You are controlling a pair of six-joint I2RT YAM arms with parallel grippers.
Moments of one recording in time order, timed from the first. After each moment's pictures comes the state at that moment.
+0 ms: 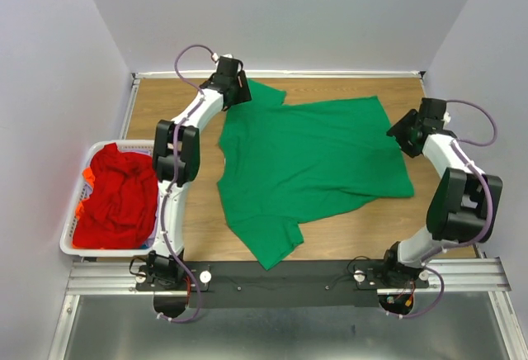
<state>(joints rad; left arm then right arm) -0.27 2.35 2.01 -0.40 -0.11 -0.45 -0.22 1.62 1.06 -0.29 0.01 0.61</state>
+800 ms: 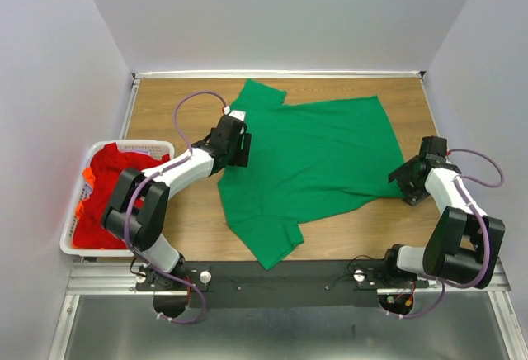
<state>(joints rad) -0.49 1.60 0.97 -0.22 -0.21 -0.23 -0.30 1.30 0.72 -0.58 0.07 0.70</state>
